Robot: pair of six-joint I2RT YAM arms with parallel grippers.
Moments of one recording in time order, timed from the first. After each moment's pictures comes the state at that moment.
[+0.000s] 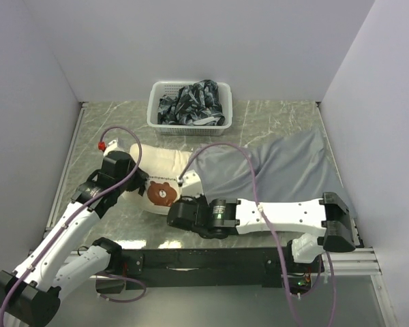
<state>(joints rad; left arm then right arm) -0.43 0.85 0.79 -0.59 -0.16 -0.85 1.43 1.54 1.23 -0.75 0.68 0.87</state>
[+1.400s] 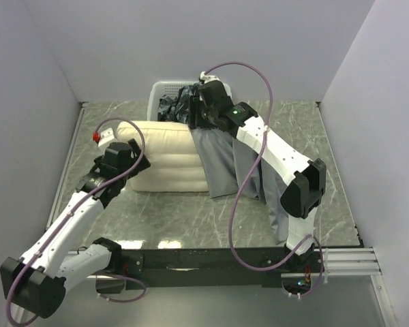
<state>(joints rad) -0.40 0.95 0.89 -0.57 -0.43 -0.72 0.68 1.90 1.94 -0.67 0.13 0.41</state>
